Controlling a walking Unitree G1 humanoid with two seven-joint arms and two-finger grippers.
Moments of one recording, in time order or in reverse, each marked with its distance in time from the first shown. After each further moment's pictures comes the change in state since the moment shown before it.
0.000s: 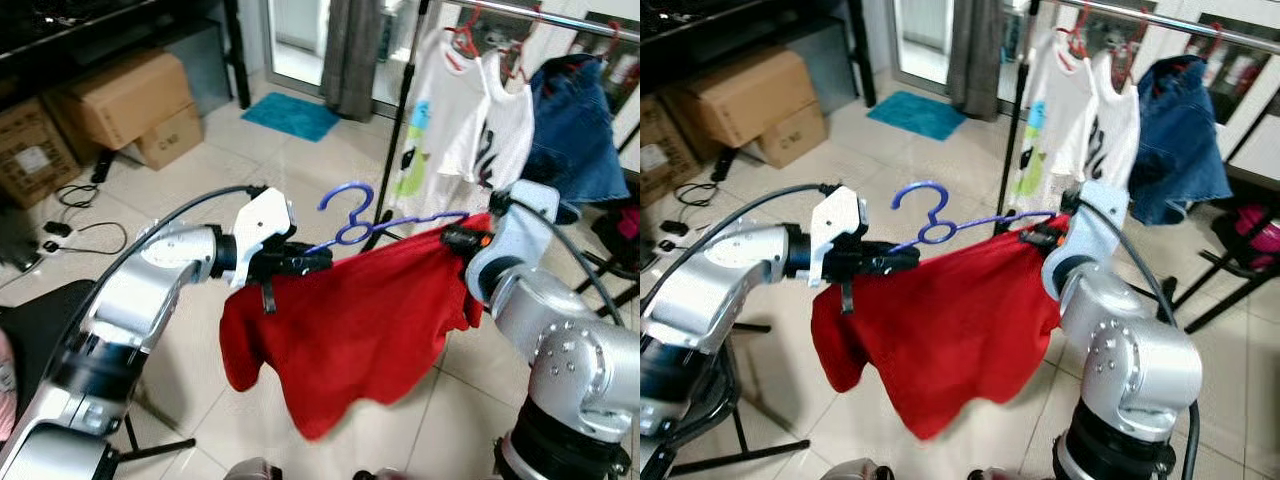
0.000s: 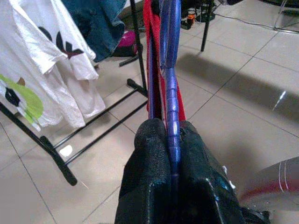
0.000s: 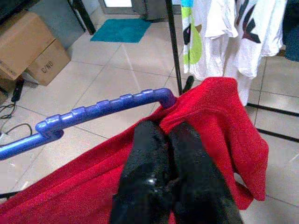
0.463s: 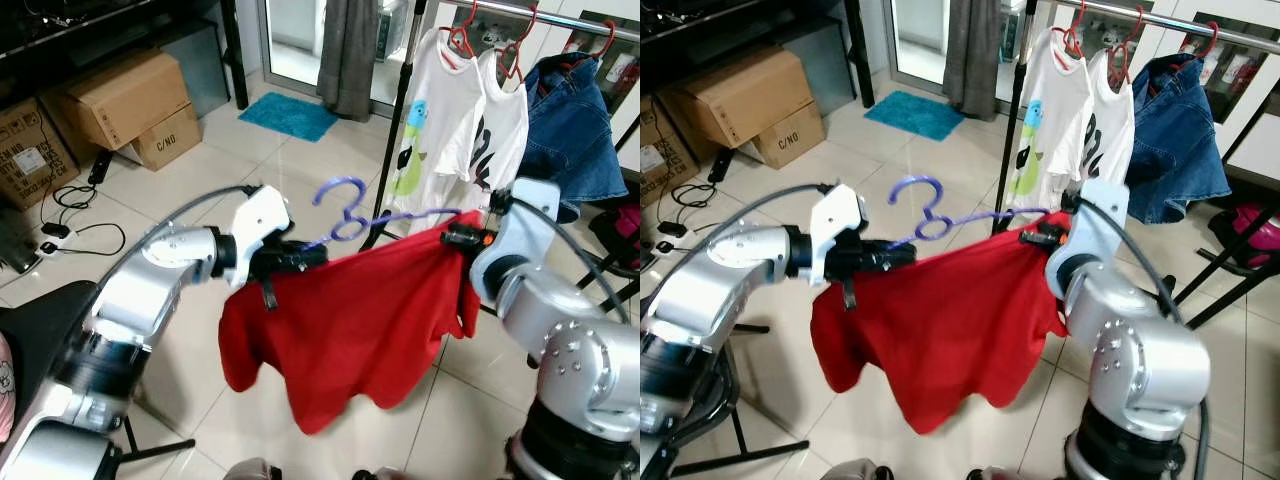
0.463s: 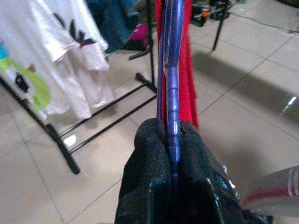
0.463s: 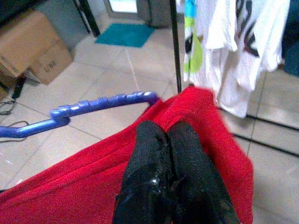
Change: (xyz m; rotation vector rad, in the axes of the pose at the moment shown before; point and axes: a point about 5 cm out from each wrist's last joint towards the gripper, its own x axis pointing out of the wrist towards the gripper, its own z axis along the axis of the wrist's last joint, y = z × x) left arm -0.002 0.012 -0.009 -0.055 0.024 0.074; right arm -0.001 -0.004 0.010 -0.060 -0.035 0.022
